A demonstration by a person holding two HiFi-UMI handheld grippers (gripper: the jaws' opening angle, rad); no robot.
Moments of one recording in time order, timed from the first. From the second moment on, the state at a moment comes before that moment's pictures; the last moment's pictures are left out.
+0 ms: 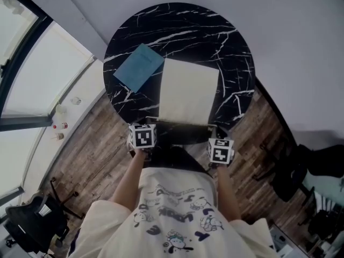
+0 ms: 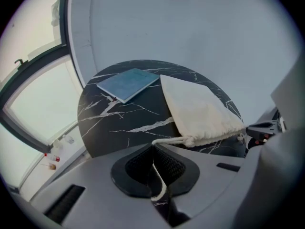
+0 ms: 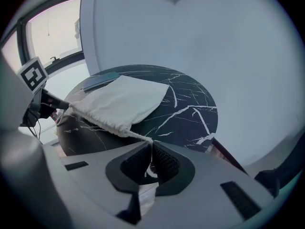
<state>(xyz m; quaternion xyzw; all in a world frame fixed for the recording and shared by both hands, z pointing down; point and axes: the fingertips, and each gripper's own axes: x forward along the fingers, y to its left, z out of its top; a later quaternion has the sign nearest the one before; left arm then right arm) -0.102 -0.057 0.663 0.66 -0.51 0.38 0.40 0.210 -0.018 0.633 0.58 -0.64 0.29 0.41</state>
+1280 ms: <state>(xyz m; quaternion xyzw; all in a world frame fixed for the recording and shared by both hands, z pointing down) -0.104 -0.043 0.639 0.76 -0.42 0.43 0.26 0.194 -0.012 0.626 0.52 -0.69 0.25 0.44</state>
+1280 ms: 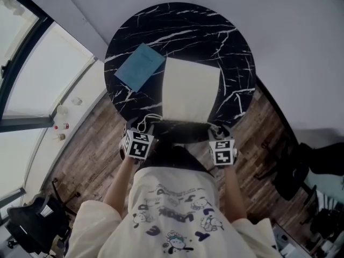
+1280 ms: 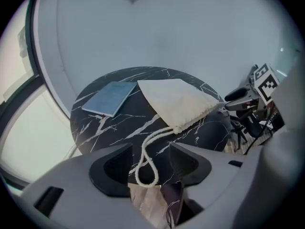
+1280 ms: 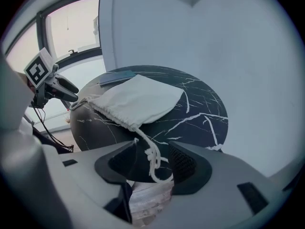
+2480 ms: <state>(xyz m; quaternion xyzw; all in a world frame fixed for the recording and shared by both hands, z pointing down) -0.028 -0.046 0.669 0.79 -0.23 0.55 0.14 0.175 -0.023 0.658 0.40 -0.72 0.24 0.52</state>
